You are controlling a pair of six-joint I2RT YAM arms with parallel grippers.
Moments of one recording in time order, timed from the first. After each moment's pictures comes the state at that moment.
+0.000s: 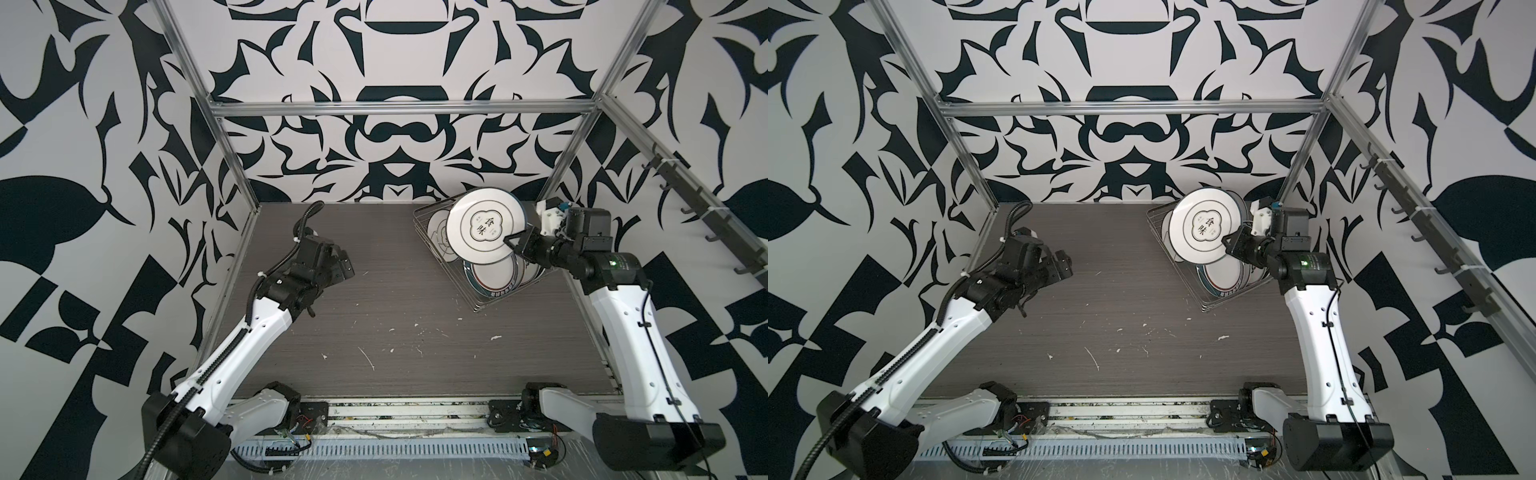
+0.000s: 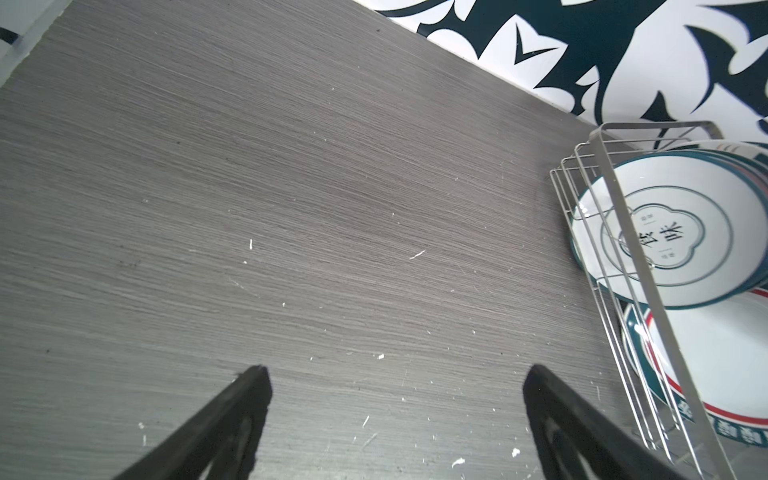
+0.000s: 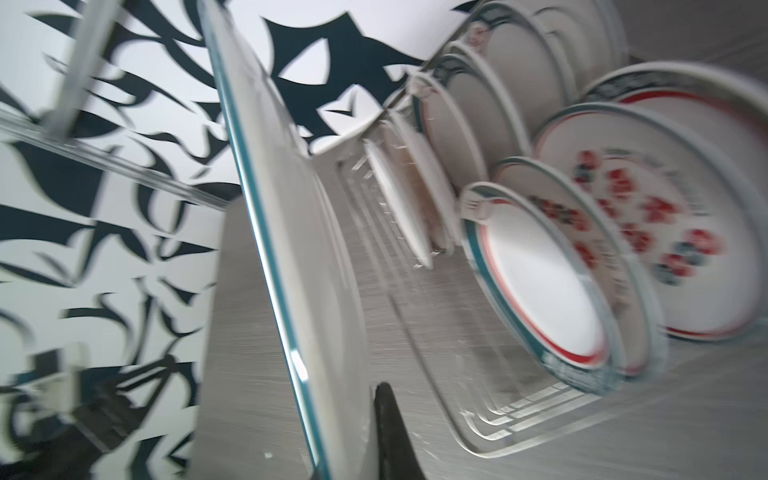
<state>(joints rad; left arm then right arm) -0.47 1.09 1.01 -0.68 -0.21 -0.68 -0.02 1.13 1.31 -0.79 -0.53 0.55</state>
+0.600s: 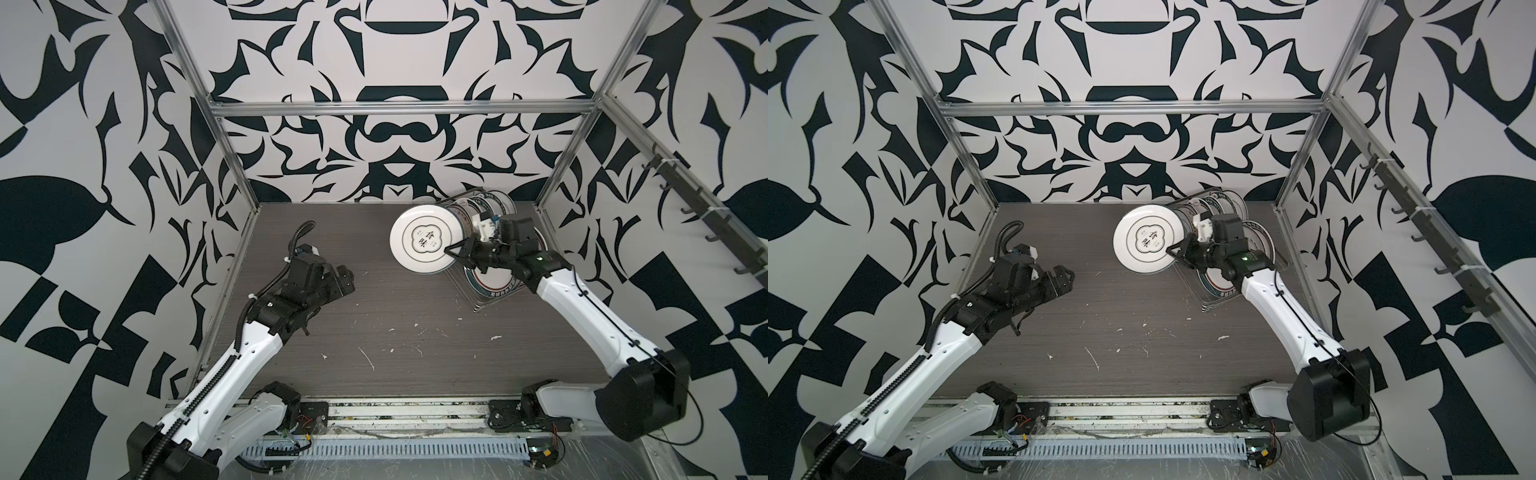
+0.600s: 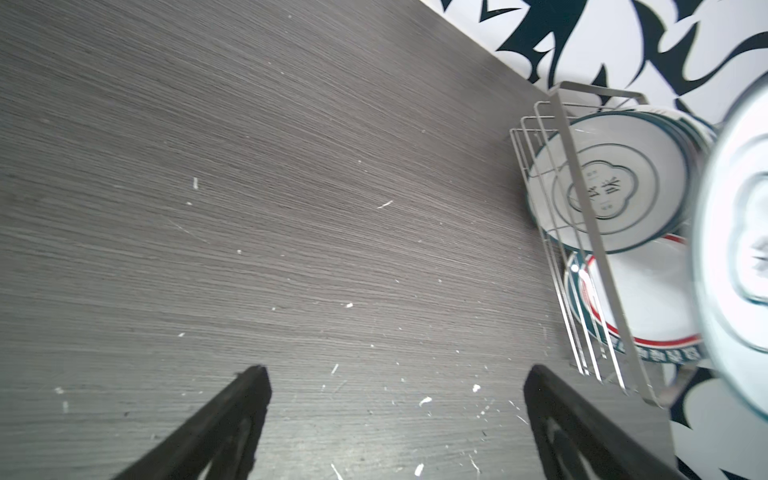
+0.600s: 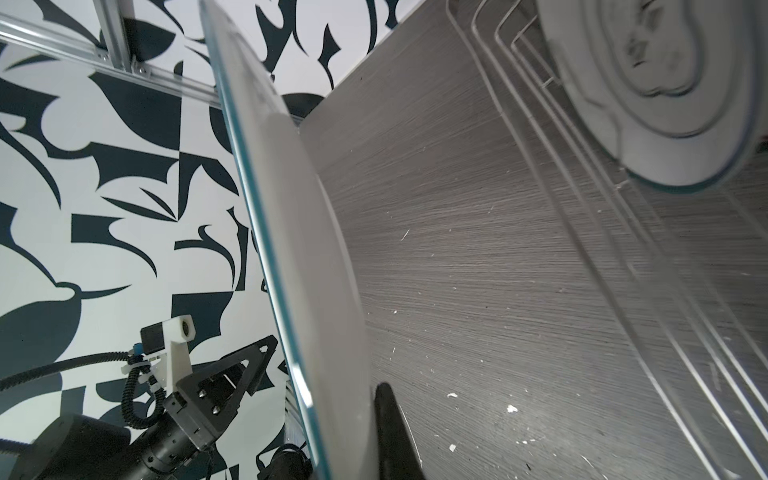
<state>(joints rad) -0.47 0.95 0.87 -0.62 -0.03 -0.74 0.33 1.34 1.12 -0.39 -0.59 0.85</state>
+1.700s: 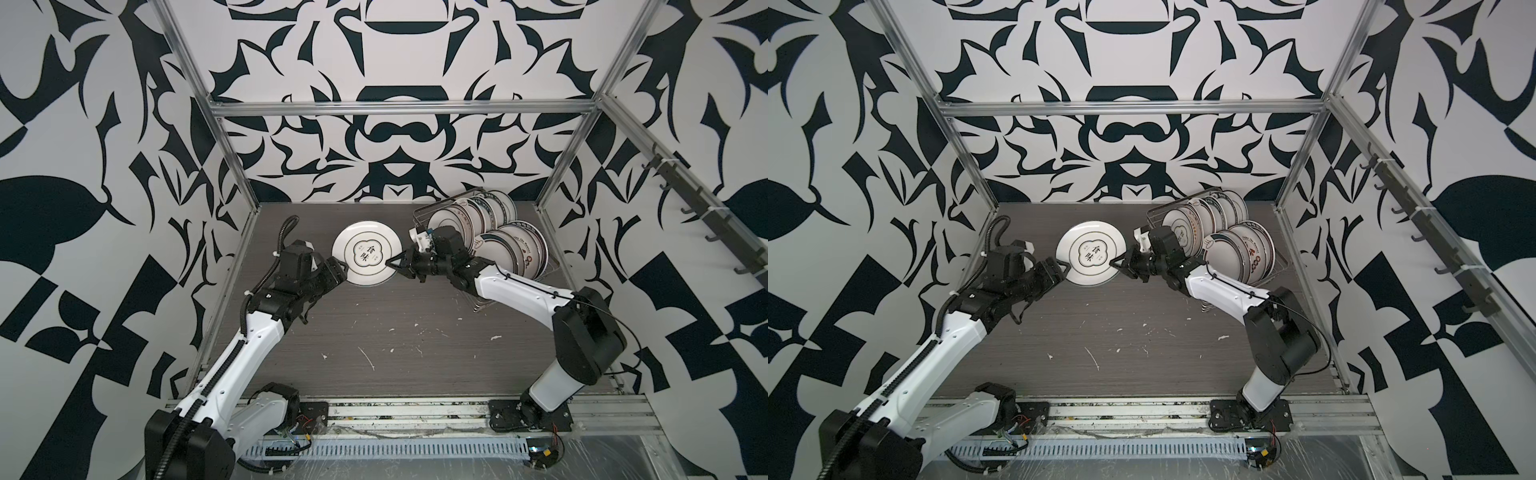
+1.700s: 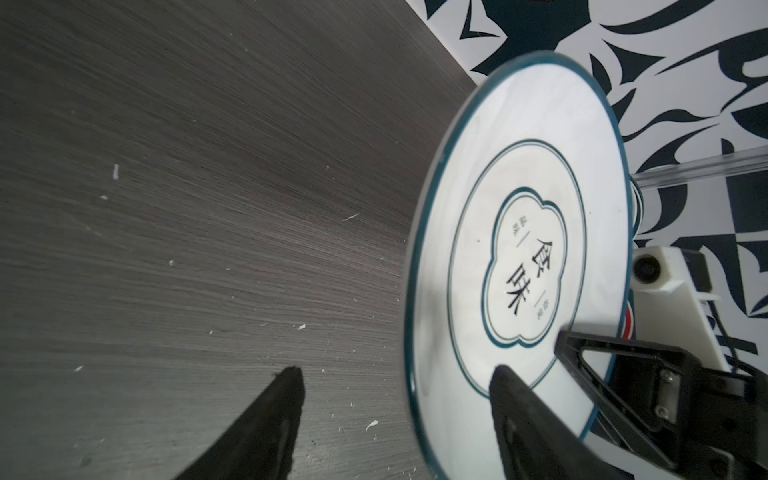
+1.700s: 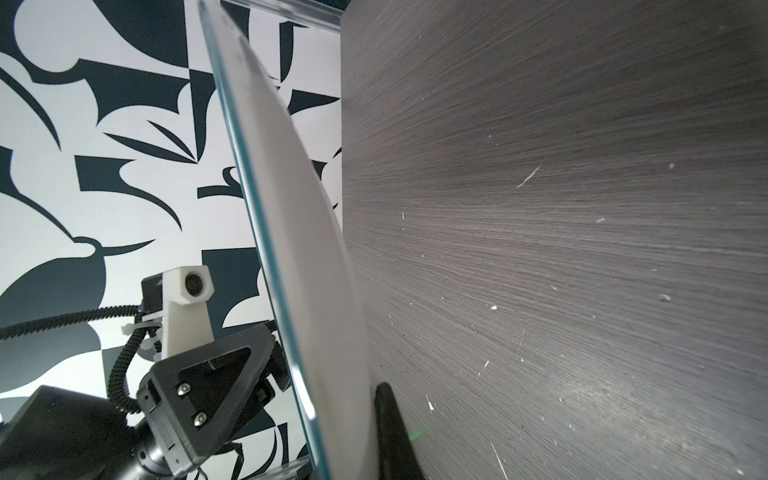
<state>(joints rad) -0.31 1.05 0.83 -0.44 0.21 -0.82 0.62 1.66 1.12 0.09 -0.59 1.14</state>
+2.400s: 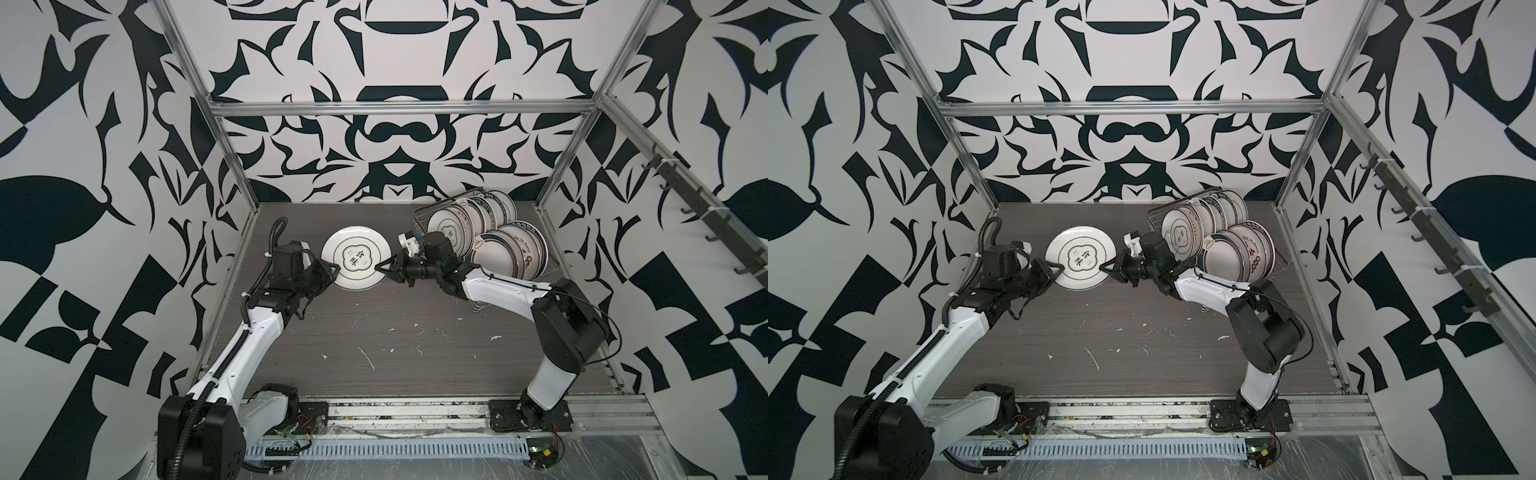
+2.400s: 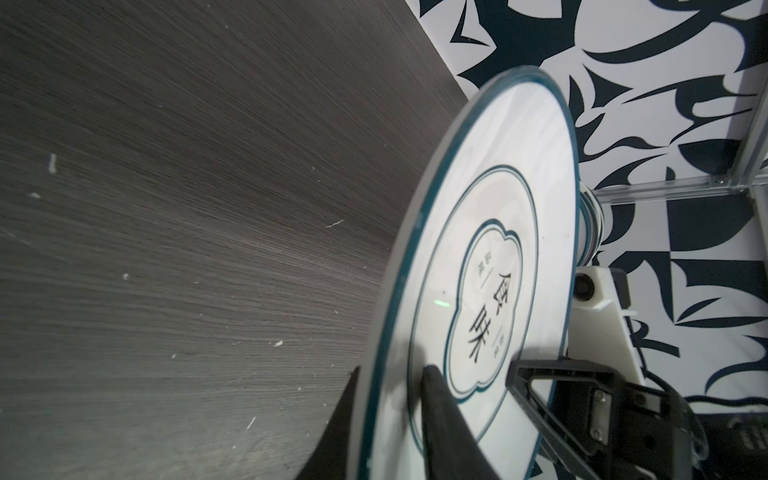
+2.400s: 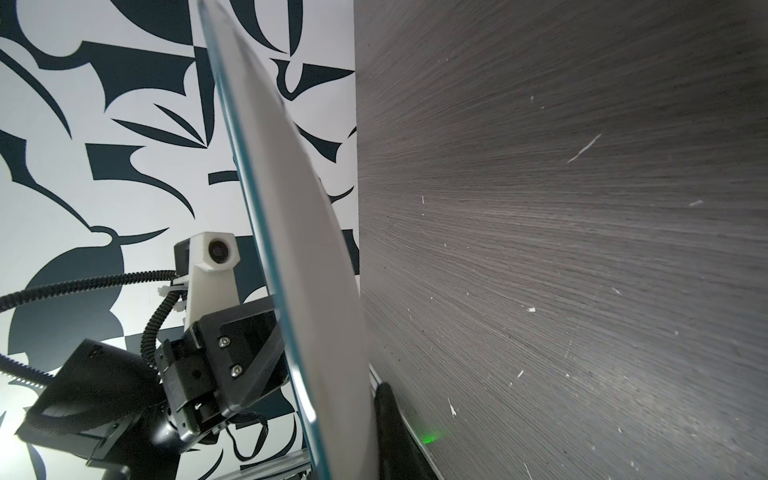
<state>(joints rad) -0.18 1.10 0.77 -0.31 0.38 -0.87 0.66 1.76 1.10 0.25 -0.63 1.23</state>
